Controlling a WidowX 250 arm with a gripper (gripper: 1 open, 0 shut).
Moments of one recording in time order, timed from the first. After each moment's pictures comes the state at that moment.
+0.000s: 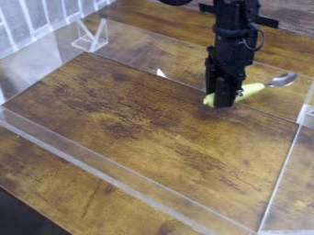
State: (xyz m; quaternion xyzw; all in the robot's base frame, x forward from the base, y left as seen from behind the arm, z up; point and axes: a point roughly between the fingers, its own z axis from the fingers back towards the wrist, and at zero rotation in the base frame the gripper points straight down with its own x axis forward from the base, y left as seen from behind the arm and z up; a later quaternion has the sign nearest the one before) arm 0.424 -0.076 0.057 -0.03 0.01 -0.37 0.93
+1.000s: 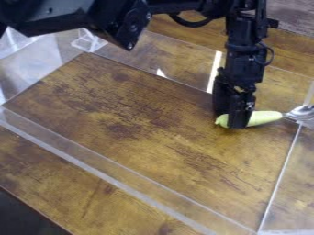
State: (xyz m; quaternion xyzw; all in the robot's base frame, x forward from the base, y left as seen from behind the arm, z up) arm 0.426 -0.092 0.033 -0.08 0.08 -0.38 0.92
